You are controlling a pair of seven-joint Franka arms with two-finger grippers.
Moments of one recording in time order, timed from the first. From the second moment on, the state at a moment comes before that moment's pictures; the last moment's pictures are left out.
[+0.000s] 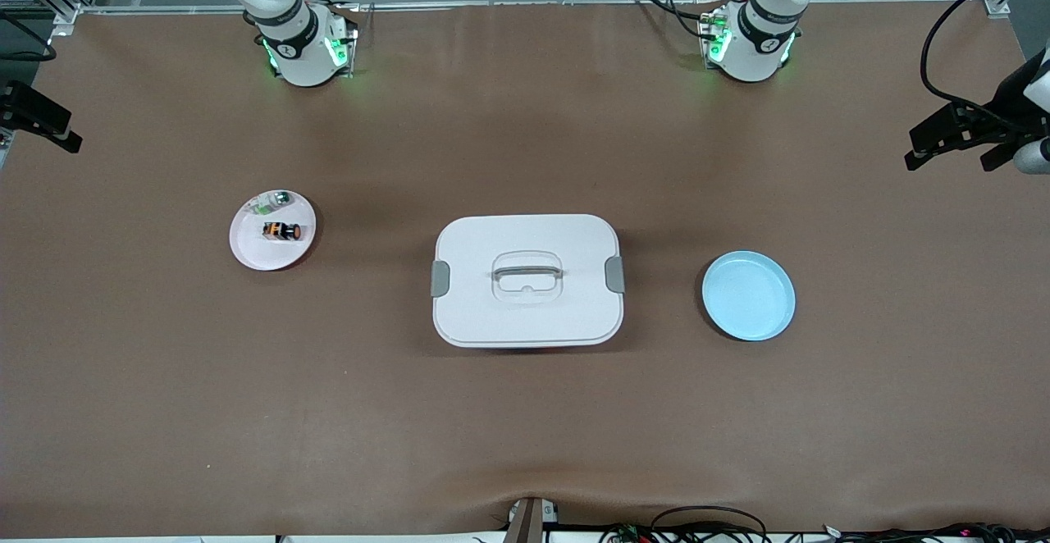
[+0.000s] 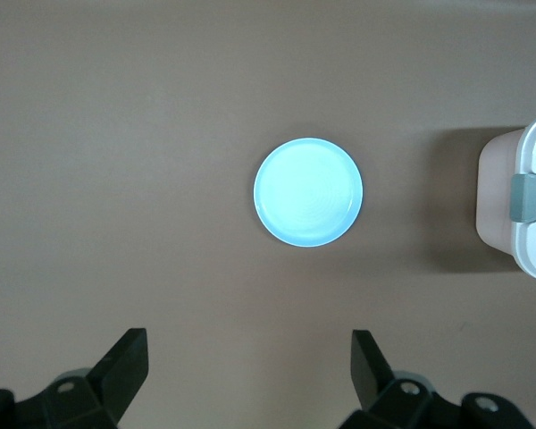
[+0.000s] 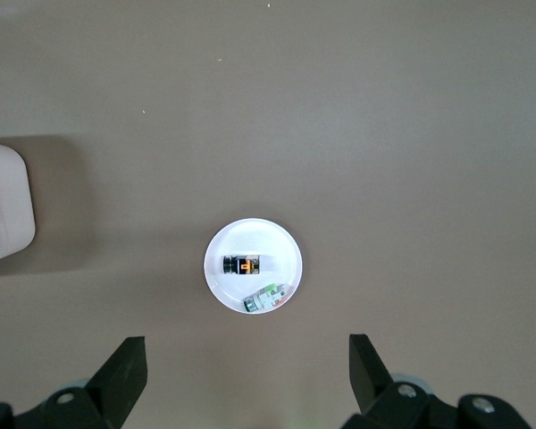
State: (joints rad) left arm -0.02 -0.05 0.00 -1.60 -0.02 1.59 0.00; right arm -0.02 -0.02 -0.05 -1.45 -0.01 1.44 -0.02
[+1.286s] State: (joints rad) left arm -0.02 -0.05 0.00 -1.60 -0.02 1.59 0.00; right arm -0.02 0.01 -0.06 -1.47 -0.01 1.42 -0.02
